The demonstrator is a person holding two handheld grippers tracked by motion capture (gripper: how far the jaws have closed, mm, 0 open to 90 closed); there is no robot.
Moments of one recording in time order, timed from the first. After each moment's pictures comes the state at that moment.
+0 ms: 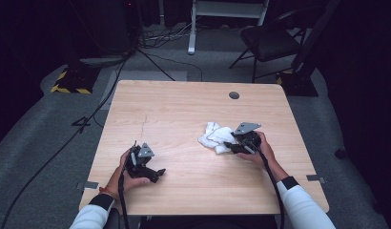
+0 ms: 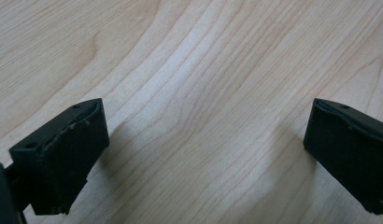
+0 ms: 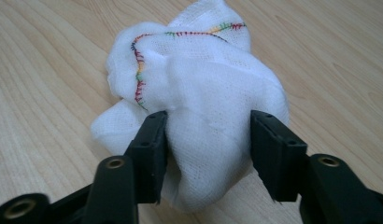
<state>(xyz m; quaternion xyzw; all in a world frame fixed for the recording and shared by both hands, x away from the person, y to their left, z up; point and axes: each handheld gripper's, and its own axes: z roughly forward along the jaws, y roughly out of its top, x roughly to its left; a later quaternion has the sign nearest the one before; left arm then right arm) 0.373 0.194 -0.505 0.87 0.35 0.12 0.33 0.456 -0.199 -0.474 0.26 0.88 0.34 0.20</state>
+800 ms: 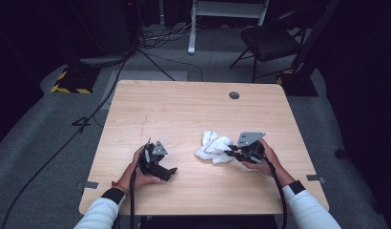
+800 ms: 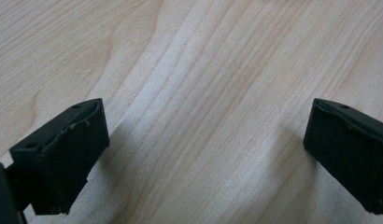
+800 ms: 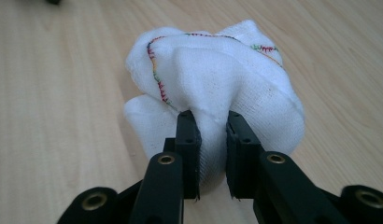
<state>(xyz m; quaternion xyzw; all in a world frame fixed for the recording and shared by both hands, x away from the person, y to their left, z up) 0.384 0.158 -0.504 0.88 0.32 0.11 0.33 0.419 -0.204 -0.463 0.15 0.90 0.37 0.15</state>
